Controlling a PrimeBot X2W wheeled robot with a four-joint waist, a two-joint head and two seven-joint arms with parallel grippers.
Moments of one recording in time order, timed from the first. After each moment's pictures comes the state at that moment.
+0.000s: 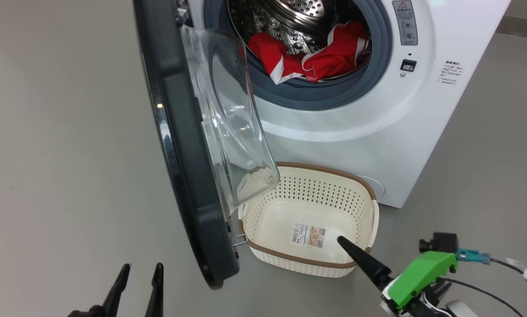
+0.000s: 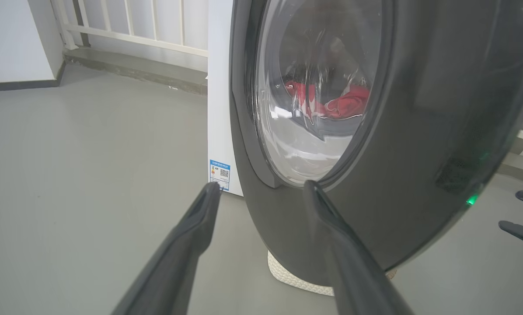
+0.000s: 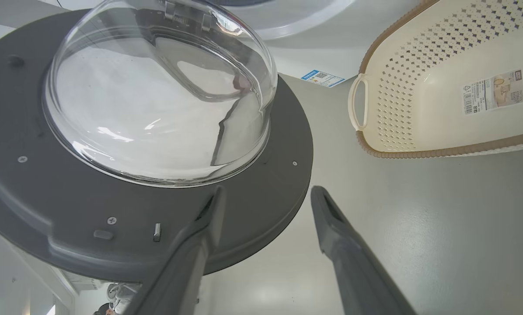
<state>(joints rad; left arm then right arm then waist) 0.05 0.04 -0.02 0.22 -0.27 -0.13 -0.25 -0.19 -0.17 0.41 0.41 1.54 0.12 0.17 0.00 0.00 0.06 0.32</state>
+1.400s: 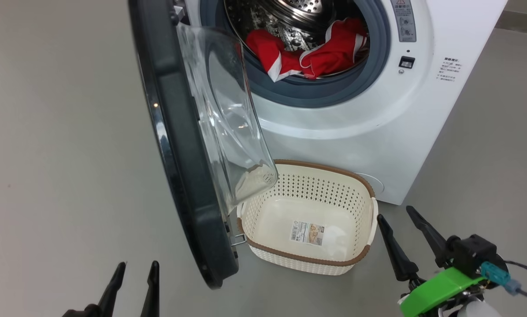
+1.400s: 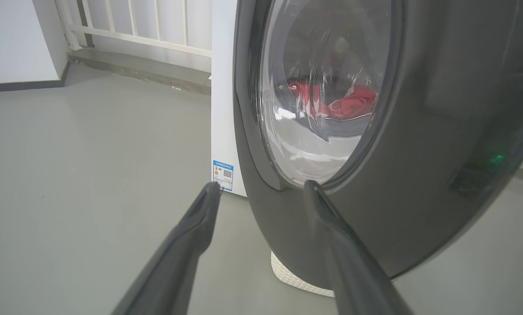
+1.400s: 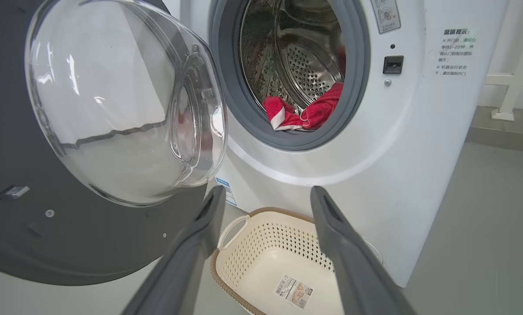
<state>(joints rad) 0.04 0.04 0.00 0.22 -0.27 -0.13 -0.25 -0.10 -0.17 0.21 0.31 0.42 0.12 -0.25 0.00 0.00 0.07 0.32</state>
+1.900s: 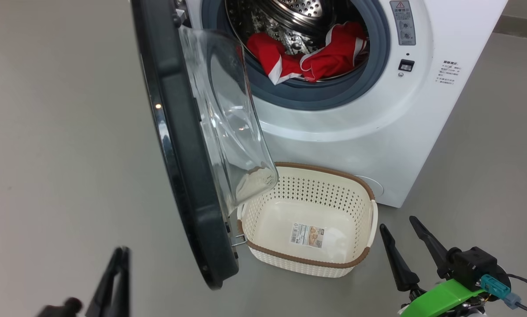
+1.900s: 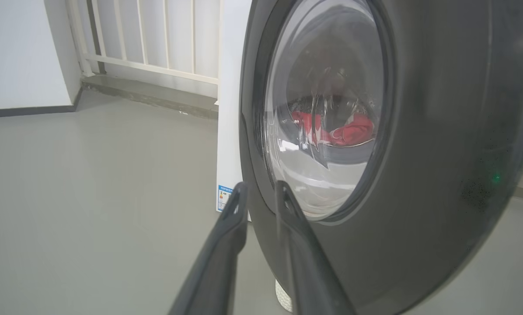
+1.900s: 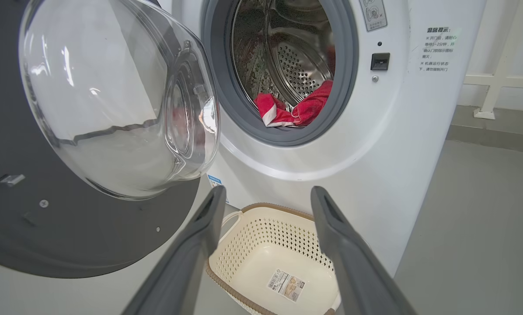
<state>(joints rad) 0.04 0.04 0.03 0.16 -0.27 -0.12 -0.25 -0.04 -0.12 0.15 0.29 0.35 0.12 -0.26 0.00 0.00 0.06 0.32</state>
